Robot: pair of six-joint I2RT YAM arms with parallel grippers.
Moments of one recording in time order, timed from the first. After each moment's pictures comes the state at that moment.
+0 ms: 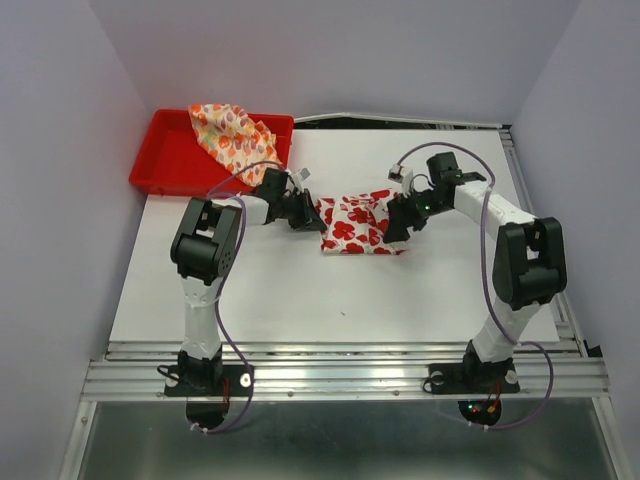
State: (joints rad) left arm -0.33 2.13 1.29 -0.01 0.65 -0.53; right arm 0.17 1.80 1.35 -0.72 -0.77 -0.44
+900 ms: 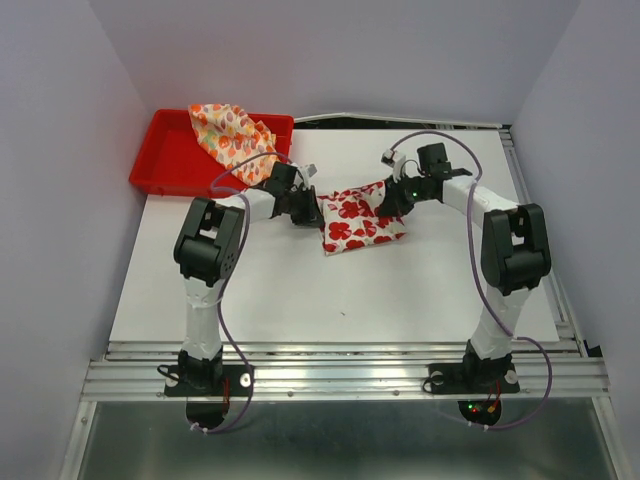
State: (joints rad) left arm -0.37 2.13 1.37 -0.14 0.53 -0.44; right arm 0.20 1.94 1.40 -0.43 -0.74 -0.32
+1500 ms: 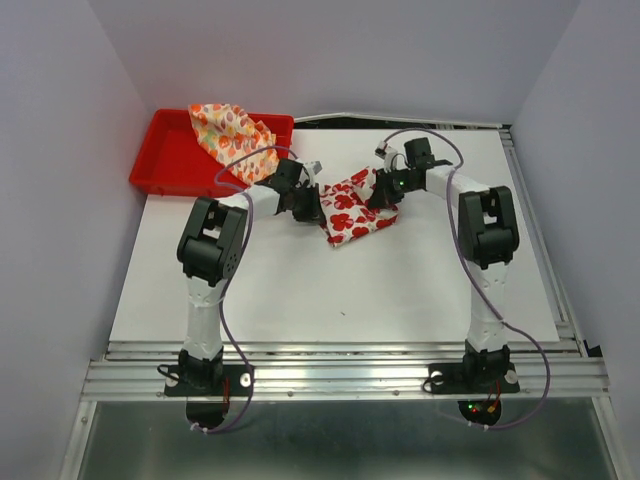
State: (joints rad) left arm -0.40 2.14 1.45 -0.22 0.43 -0.35; right arm 0.20 2.20 1.69 -0.43 -0.75 -0.13
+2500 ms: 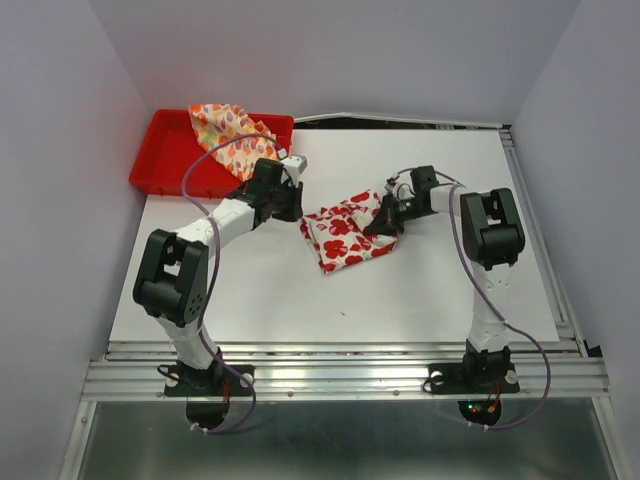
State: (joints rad) left arm -0.39 1.75 1.17 -0.21 0.19 -0.12; right arm 0.16 2.25 1.48 -0.41 -0.93 0.33
